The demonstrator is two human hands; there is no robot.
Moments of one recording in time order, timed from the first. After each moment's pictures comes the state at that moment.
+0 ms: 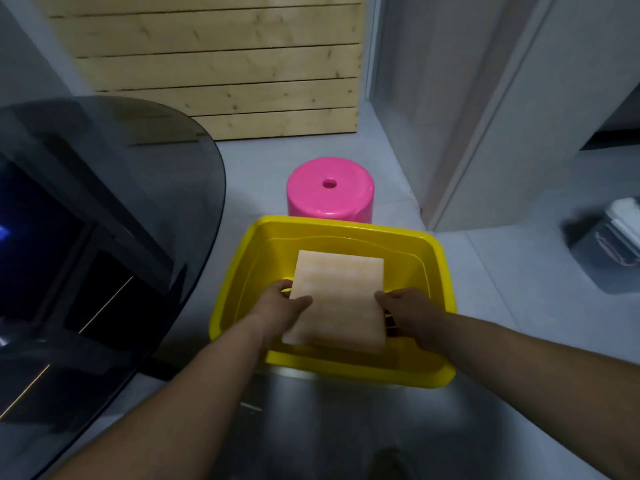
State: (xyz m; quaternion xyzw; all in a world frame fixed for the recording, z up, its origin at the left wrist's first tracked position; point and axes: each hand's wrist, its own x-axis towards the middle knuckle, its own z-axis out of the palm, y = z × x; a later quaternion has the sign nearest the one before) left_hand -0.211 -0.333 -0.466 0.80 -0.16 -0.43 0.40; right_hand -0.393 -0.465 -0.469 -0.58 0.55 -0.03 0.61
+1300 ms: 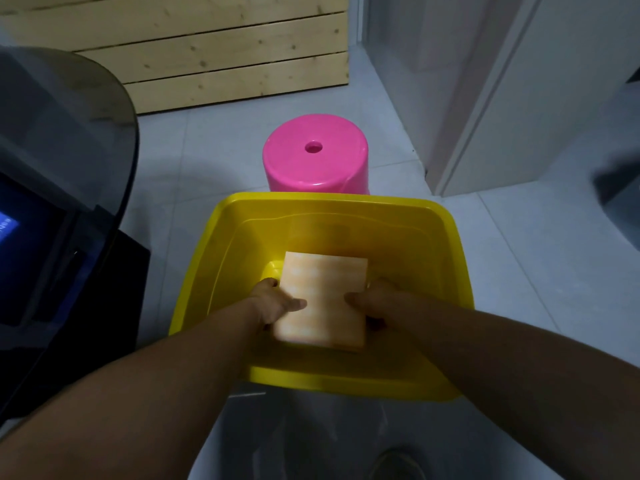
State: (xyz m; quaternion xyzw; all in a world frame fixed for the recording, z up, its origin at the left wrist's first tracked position) left_hand -0.182 -0.373 -0.554 0.84 -0.14 -0.47 0.25; right_hand -0.346 -0.486 -0.562 -0.58 0.58 0.09 0.56
